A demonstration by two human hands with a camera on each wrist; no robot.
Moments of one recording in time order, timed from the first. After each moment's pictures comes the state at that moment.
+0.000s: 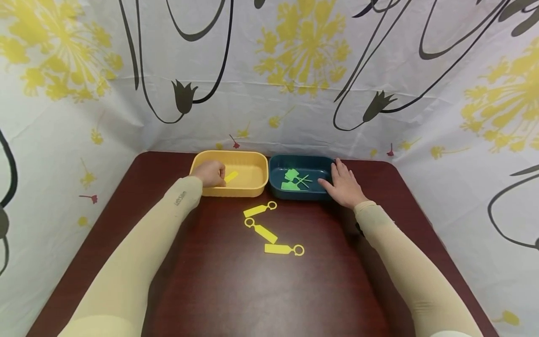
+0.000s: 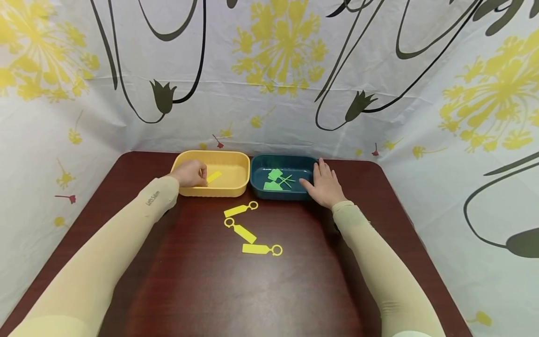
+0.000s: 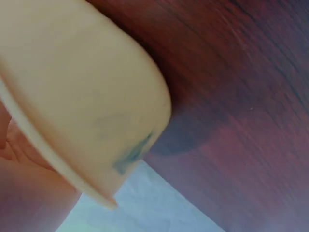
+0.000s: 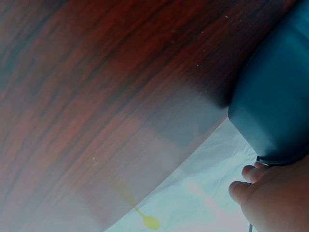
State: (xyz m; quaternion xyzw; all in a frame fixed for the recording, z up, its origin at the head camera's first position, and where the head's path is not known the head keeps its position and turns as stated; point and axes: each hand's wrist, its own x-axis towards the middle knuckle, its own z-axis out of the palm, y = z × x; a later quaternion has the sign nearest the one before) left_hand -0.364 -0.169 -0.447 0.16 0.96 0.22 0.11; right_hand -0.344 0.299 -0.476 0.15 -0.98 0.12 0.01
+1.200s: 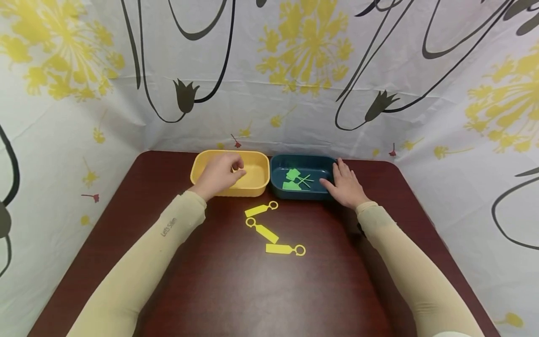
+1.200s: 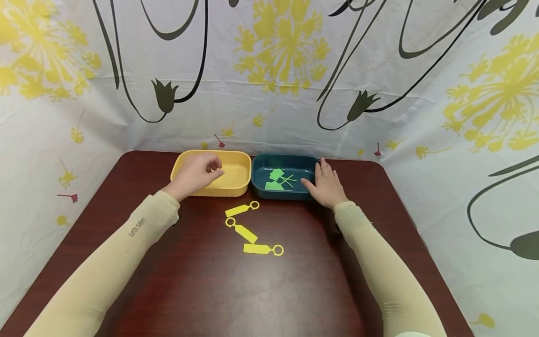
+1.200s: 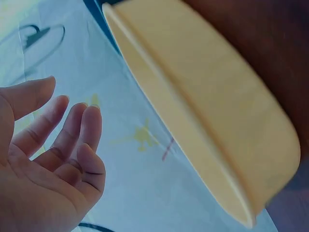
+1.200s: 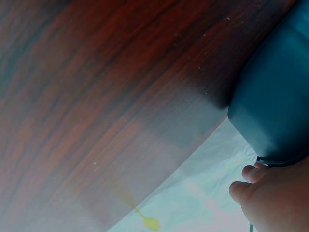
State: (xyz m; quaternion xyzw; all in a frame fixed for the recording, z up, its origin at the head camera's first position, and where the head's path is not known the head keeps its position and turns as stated) left_hand -0.297 -0.124 -0.394 0.19 0.94 0.29 -0.07; right_hand -0.345 0.298 -0.476 0.14 -0.98 0.14 0.00
